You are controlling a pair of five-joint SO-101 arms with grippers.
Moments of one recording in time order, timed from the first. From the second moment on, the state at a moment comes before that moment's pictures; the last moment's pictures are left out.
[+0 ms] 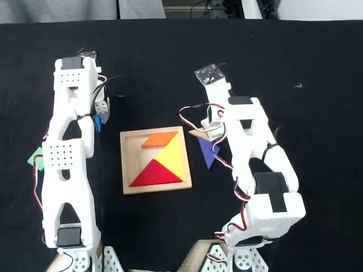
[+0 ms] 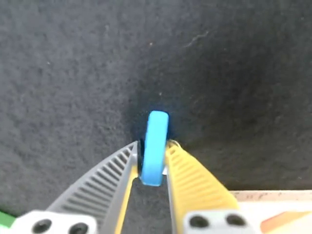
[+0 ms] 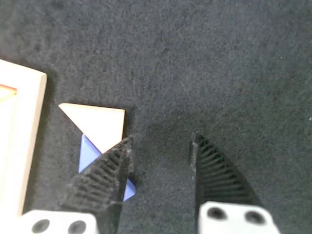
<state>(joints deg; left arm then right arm) -9.7 62.5 -59.9 100.3 3.9 -3.2 8.6 24.7 51.6 22.1</state>
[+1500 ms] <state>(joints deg) 15.2 3.4 28.4 71.7 27.3 -3.2 11.7 24.7 51.6 22.1</state>
